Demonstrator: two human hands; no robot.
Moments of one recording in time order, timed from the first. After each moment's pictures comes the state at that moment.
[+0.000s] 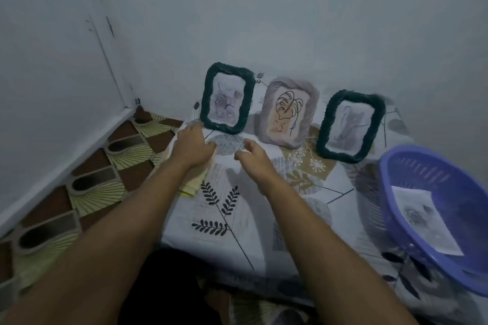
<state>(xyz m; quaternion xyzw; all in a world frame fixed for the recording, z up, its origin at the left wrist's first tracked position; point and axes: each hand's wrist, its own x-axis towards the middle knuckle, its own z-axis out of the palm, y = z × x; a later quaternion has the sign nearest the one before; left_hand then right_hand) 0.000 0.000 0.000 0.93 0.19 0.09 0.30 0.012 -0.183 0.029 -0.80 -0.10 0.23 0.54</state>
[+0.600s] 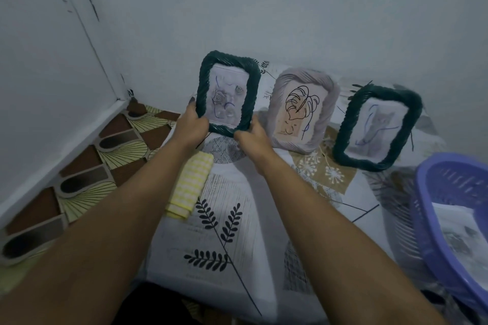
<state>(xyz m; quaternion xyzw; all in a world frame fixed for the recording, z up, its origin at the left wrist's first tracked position) 0.068 0.015 0.002 0.79 0.26 0.13 0.53 0.100 -0.133 0.004 -0.79 -0.07 0.19 0.58</state>
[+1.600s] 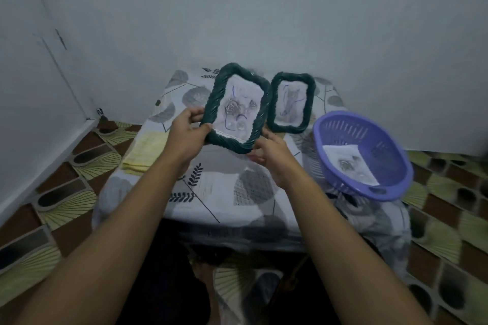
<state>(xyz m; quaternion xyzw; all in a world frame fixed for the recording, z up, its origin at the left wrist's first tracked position) -0.077 -0.137 0.075 0.72 0.12 0.18 0.66 -0.048 -0.321 0.067 -0.69 0.01 0.18 0.70</state>
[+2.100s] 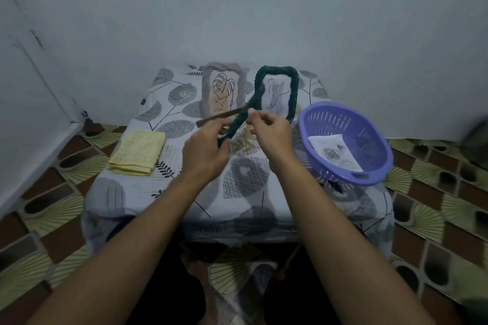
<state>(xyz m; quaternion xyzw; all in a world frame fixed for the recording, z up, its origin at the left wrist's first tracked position) -0.105 -0.197 0.065 0.89 0.00 0.28 0.35 -0.056 -0.337 0.088 -0.76 -0.02 -0.03 0.65</state>
